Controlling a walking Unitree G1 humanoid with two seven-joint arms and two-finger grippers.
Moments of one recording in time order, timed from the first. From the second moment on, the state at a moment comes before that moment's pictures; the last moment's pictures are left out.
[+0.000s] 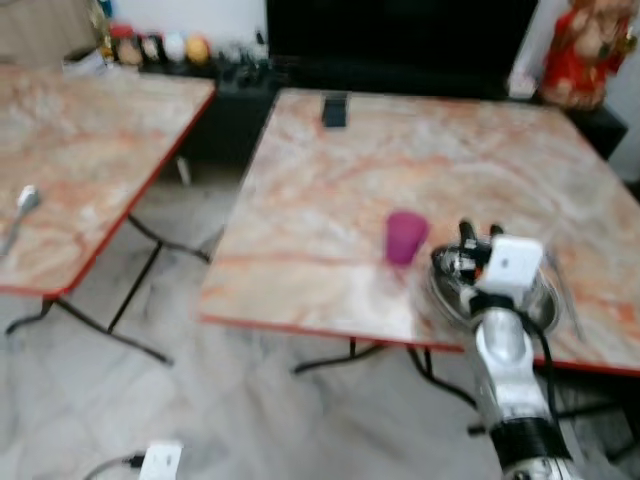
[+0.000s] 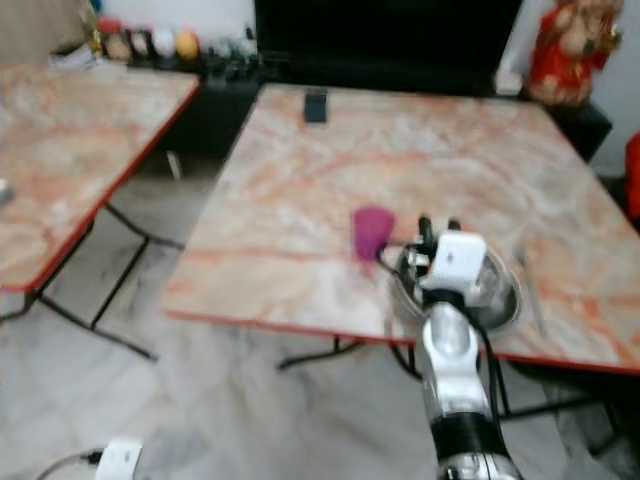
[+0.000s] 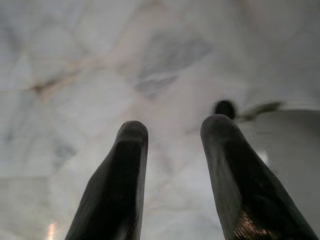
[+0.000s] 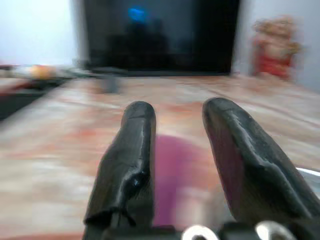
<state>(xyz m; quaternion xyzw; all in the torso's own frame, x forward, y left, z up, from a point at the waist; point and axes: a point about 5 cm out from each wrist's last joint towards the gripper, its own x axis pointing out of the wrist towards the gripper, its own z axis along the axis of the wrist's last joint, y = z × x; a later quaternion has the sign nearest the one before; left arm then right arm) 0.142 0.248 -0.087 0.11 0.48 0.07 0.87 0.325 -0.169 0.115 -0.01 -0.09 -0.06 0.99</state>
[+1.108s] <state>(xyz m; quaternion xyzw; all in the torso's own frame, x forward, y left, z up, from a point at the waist) 0.151 0.248 -0.084 0.10 0.47 0.07 0.87 0.336 -0.157 0.130 0.00 -0.11 -0.04 0.99</state>
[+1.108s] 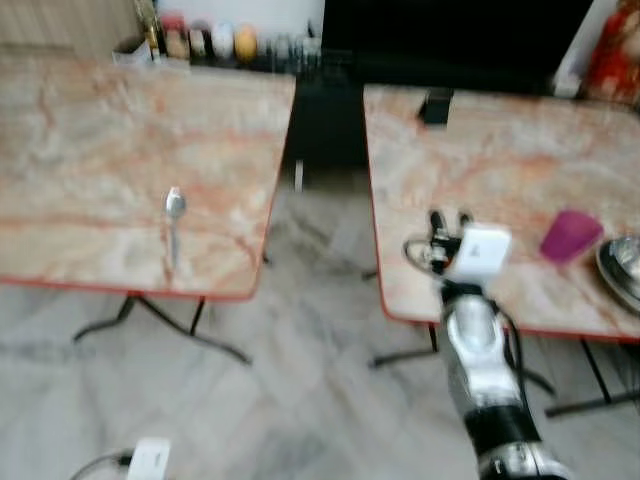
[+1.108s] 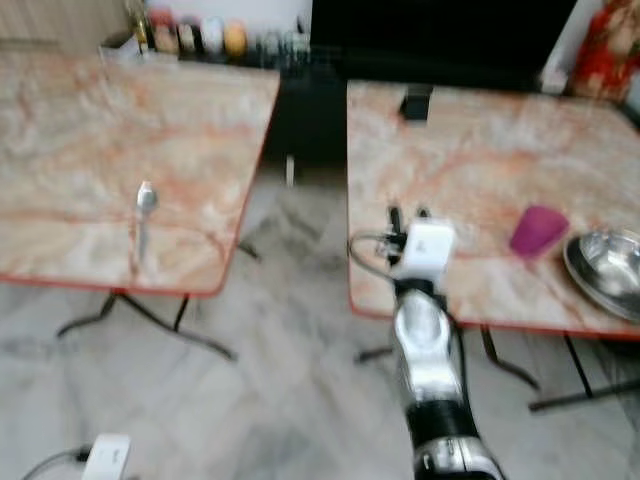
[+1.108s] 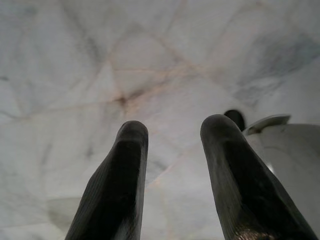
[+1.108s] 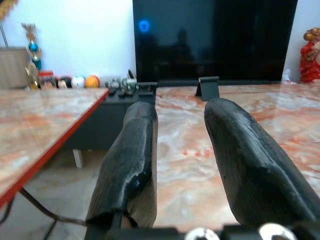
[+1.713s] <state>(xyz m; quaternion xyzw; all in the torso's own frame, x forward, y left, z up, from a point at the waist) 0.151 0.237 -0.087 0.09 0.47 0.06 0.87 0.332 -0.176 0.121 -0.01 -0.09 -0.06 0.99</state>
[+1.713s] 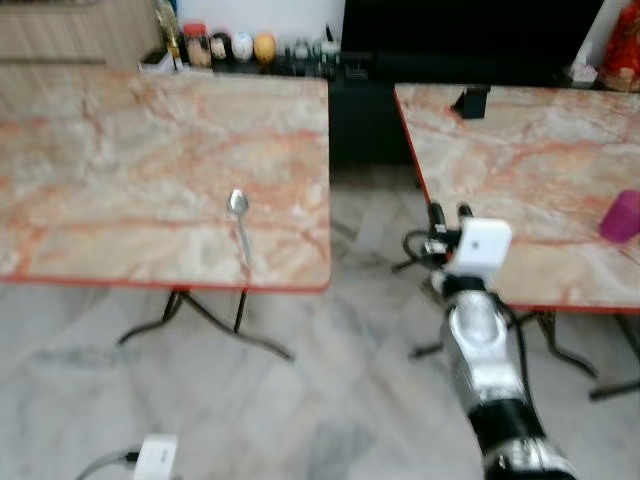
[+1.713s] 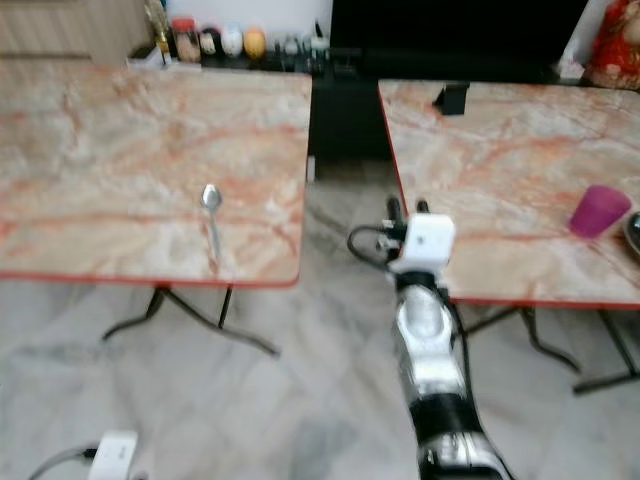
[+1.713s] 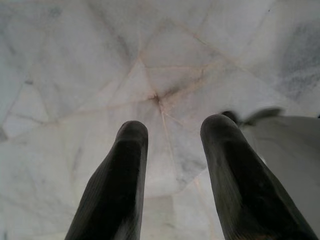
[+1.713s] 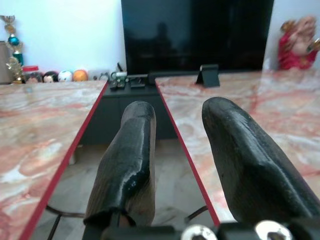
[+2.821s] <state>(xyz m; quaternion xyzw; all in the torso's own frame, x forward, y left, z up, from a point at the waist) 0.149 0.241 -0.087 0.10 0.47 0.07 0.87 0.336 -0.150 0.122 0.00 -0.10 -0.03 0.99</state>
